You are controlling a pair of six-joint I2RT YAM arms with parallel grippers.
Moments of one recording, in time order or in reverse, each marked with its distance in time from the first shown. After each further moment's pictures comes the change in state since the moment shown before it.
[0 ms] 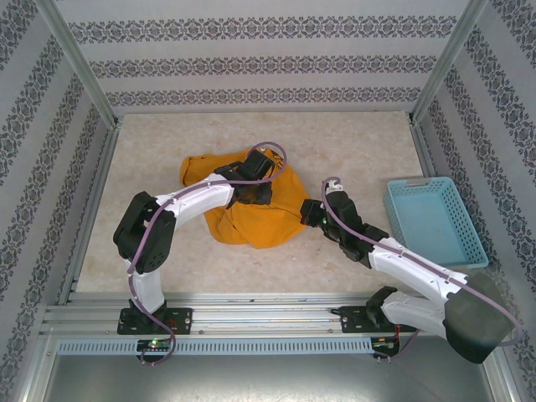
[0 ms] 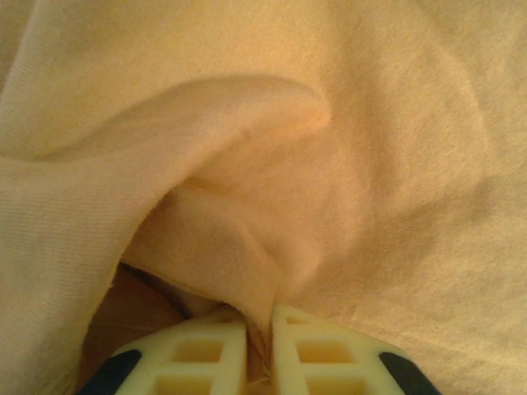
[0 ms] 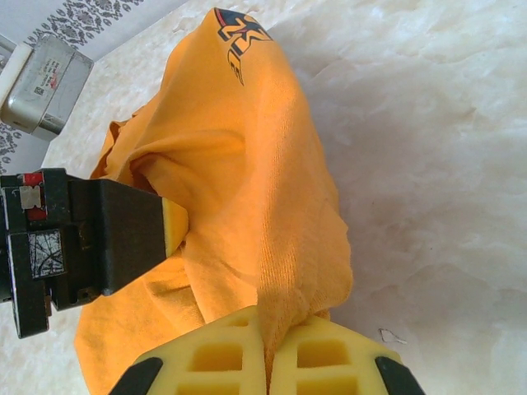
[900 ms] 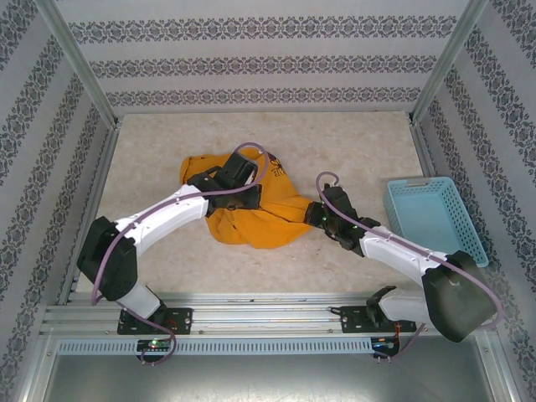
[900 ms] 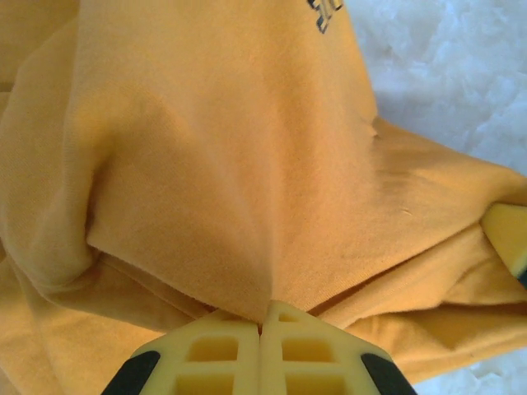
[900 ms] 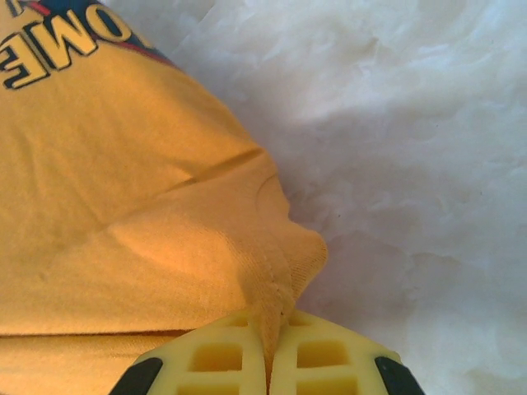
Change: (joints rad) left arm -0.001 -0.304 -0.161 -0.035 0.069 -0.011; right arm -0.099 0.166 0.032 -0.065 -0.029 0.031
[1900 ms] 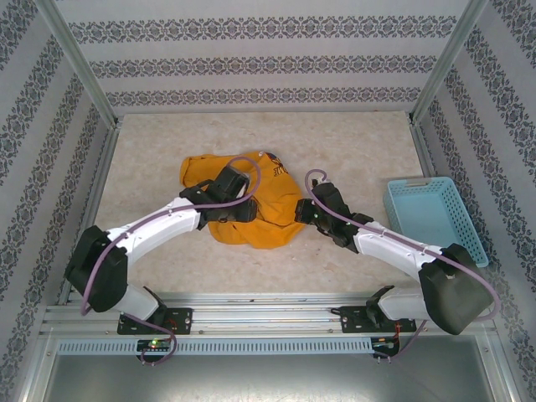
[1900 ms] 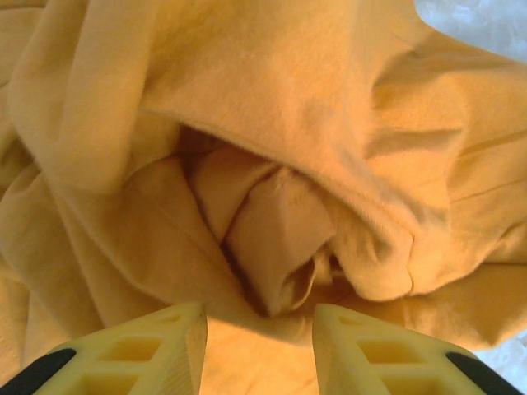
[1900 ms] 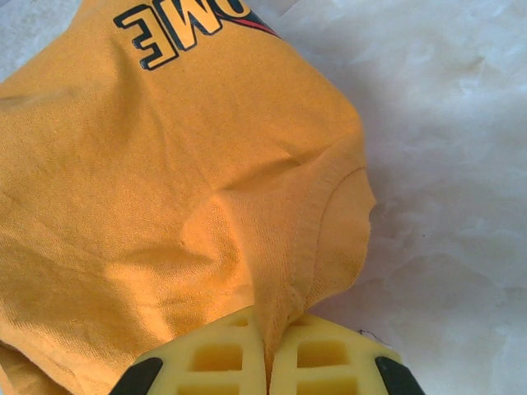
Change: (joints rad) left arm 0.001 -0.054 -0.159 0.062 -0.010 0.014; right arm 0.069 0.048 0.061 0.032 -0.023 -0.060
